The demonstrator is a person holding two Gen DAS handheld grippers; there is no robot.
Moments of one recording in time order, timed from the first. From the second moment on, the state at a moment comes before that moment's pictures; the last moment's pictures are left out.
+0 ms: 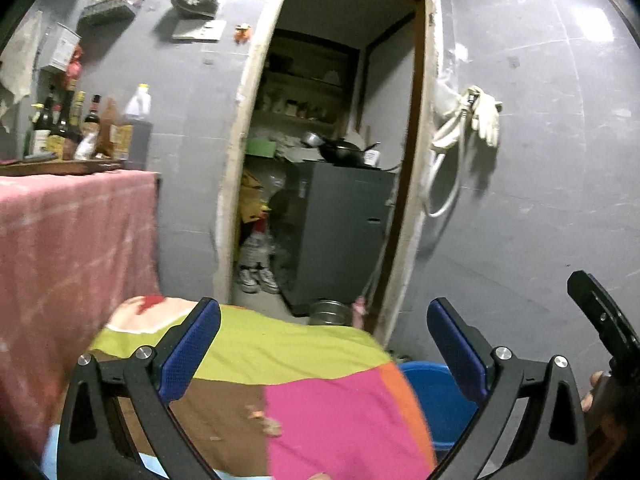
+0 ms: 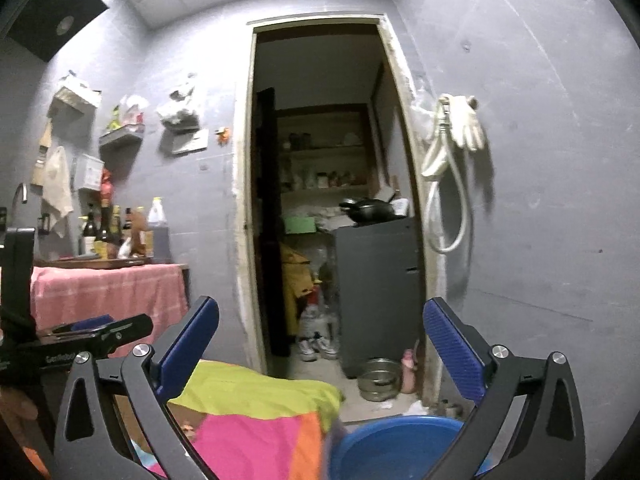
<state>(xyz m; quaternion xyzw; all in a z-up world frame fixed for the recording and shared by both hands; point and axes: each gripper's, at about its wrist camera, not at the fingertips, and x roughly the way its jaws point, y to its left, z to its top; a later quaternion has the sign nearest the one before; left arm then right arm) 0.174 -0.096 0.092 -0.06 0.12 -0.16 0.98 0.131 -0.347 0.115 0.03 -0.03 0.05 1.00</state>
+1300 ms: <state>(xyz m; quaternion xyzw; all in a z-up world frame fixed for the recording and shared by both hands) 0.280 -0.002 -0.043 -0.05 0.37 -0.11 0.92 0.270 -0.222 -0.017 -0.05 0.30 0.20 0.93</state>
